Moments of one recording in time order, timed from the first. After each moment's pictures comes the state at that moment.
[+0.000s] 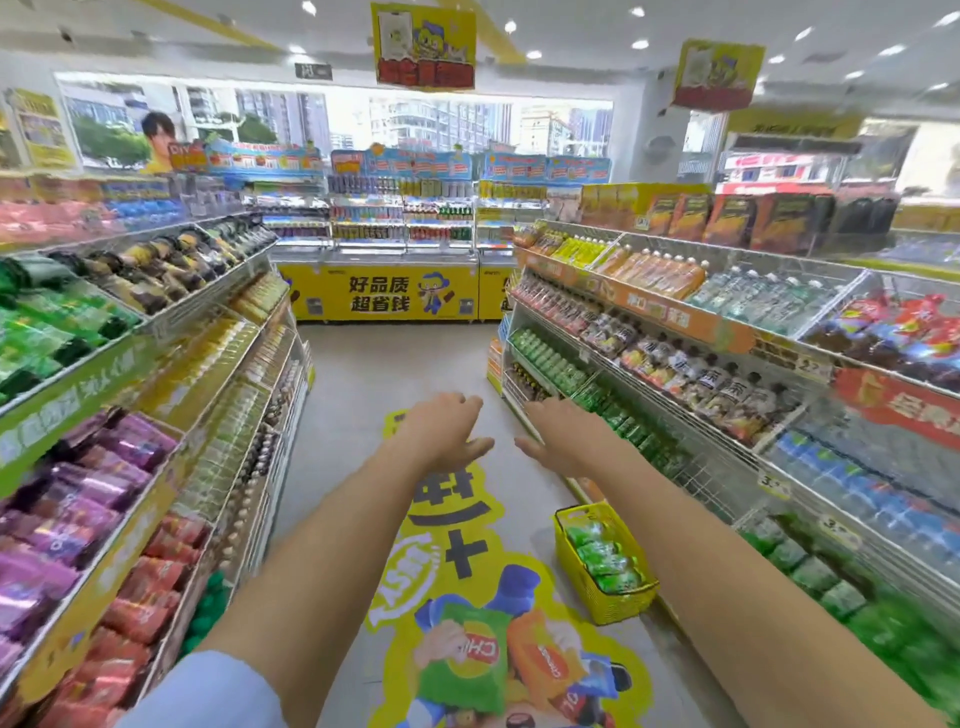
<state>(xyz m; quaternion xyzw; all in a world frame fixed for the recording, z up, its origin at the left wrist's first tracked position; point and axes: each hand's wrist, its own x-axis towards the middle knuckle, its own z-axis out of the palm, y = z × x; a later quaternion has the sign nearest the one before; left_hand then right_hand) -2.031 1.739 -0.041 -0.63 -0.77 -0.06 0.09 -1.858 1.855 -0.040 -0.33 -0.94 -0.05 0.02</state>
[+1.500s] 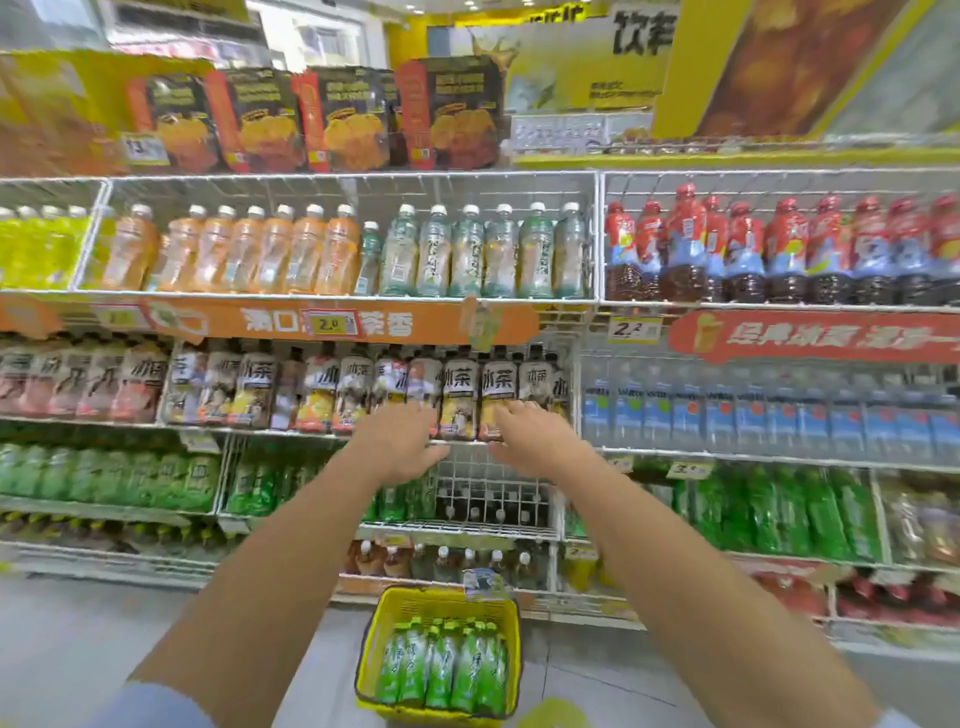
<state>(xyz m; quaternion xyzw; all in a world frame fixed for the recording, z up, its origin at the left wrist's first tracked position) -2.076 2.634 -0.121 -0.94 -0.34 0.05 0.03 -1.890 2.534 -0.145 -0.78 -0.63 0.04 0.00</state>
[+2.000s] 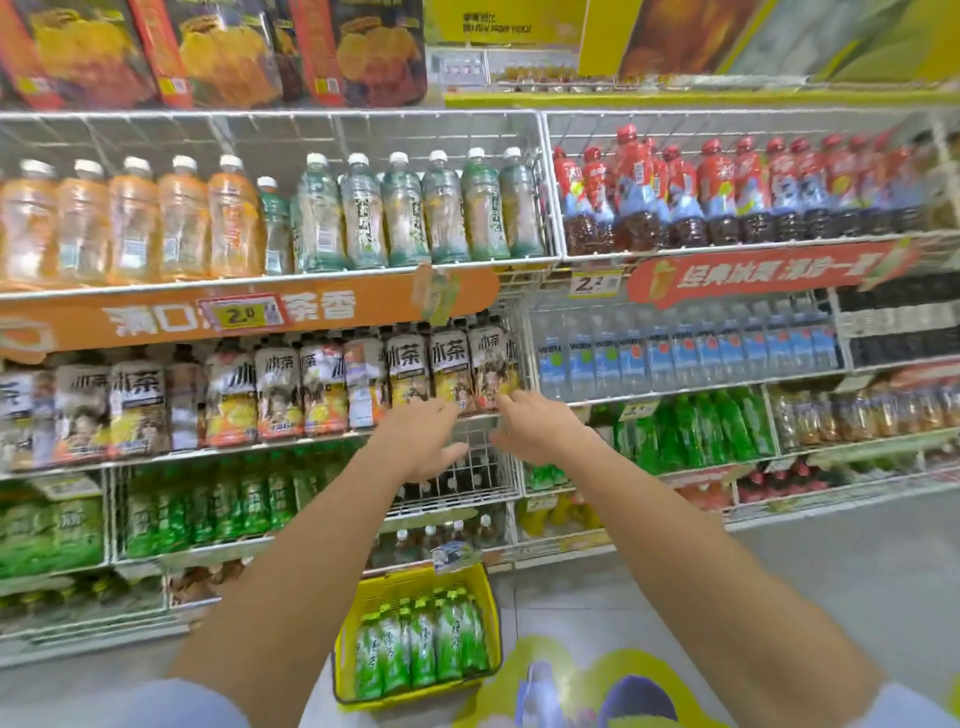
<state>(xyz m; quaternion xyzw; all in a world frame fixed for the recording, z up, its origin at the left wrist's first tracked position) -2.024 2.696 -0.185 -0.99 -0.15 0.05 0.01 -1.883 2.561 -0.185 -0.87 -0.49 0.08 -0.02</state>
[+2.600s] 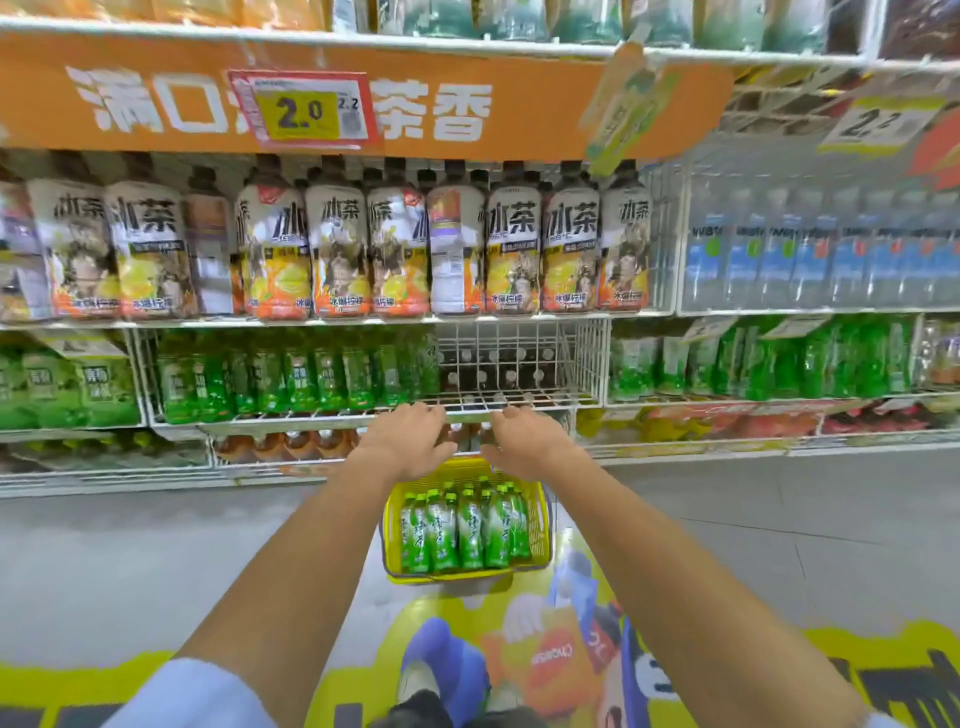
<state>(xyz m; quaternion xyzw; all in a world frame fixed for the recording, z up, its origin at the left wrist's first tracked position) -2.122 2.834 -0.400 -0.94 -0.24 0.20 -0.12 -1.975 2.702 -0.411 -0.82 -0.52 0.25 -0.06</state>
